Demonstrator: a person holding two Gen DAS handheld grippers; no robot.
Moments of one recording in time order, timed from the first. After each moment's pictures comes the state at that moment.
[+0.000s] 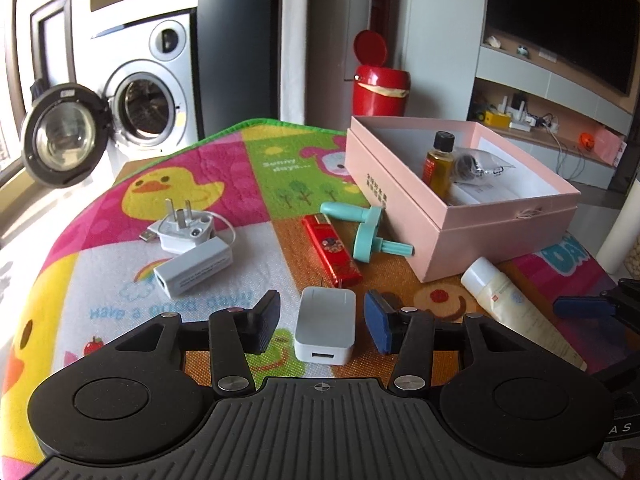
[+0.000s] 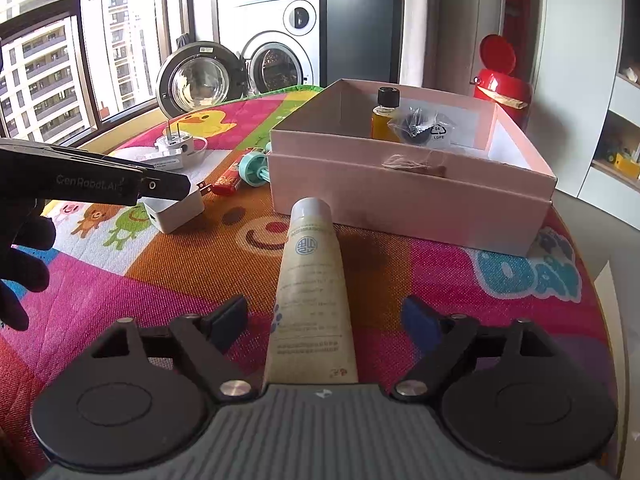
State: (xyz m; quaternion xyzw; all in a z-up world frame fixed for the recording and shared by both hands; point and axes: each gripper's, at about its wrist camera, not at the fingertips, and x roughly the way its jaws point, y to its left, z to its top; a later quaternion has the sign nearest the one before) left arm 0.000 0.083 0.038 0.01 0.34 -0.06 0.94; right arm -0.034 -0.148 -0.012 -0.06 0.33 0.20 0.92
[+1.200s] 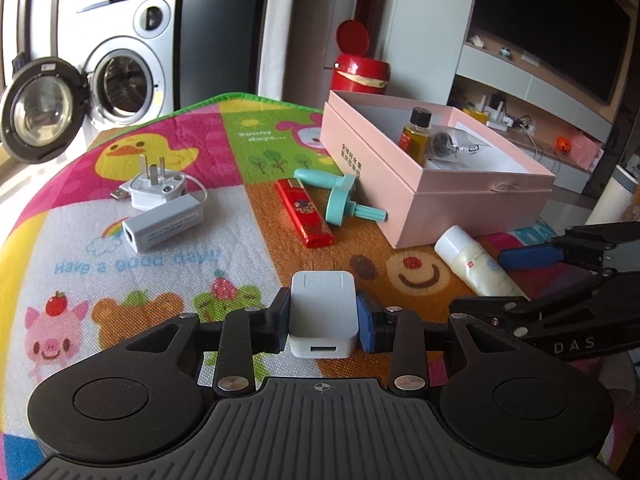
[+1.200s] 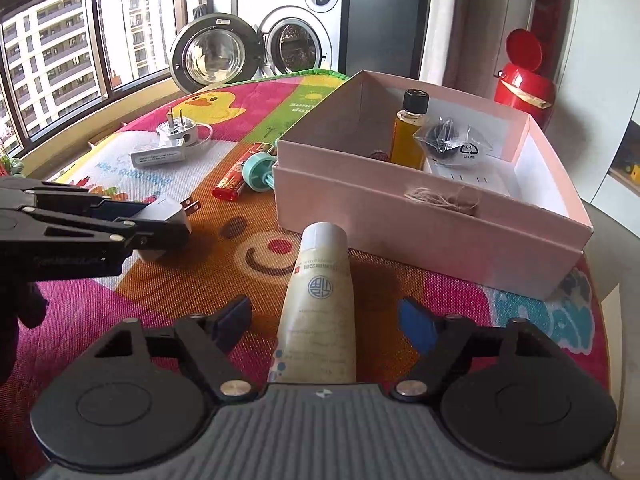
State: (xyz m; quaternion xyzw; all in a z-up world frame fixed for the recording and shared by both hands) left arm -0.020 0.086 0.020 -0.02 0.35 -0.11 0.93; right arm 0.005 -0.132 -0.002 -0.09 0.36 0.22 0.90
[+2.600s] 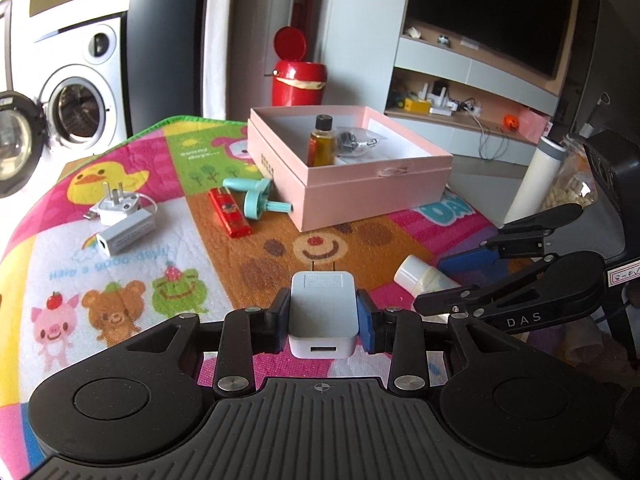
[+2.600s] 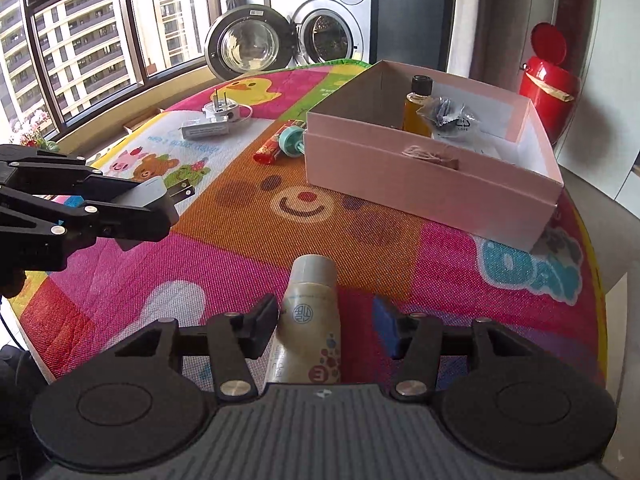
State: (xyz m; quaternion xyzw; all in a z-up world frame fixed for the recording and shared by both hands) left arm -0.076 0.061 0.052 0.01 0.34 -0.18 0.92; right arm -0.042 -0.167 0.007 -0.09 0.38 0.28 0.88
